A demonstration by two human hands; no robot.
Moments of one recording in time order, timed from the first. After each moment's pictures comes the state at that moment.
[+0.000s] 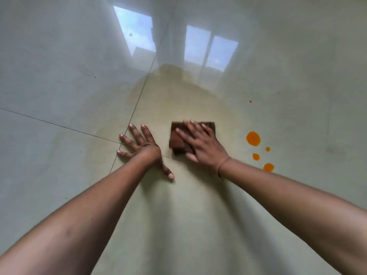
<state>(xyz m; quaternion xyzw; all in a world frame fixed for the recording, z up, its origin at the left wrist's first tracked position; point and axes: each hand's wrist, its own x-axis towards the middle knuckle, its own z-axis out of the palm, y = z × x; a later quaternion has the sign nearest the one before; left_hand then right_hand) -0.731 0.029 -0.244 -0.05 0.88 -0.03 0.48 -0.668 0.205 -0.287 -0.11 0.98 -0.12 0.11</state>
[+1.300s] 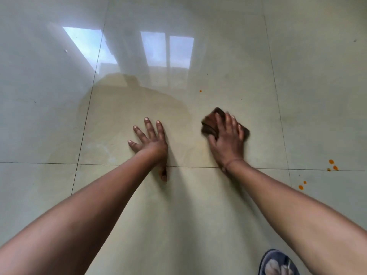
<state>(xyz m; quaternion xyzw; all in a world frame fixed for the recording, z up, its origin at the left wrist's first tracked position) -0.704 0.137 -0.259 0.18 0.87 -0.10 0.46 -0.580 0.307 -0.284 0.34 0.93 -0.14 0.03</state>
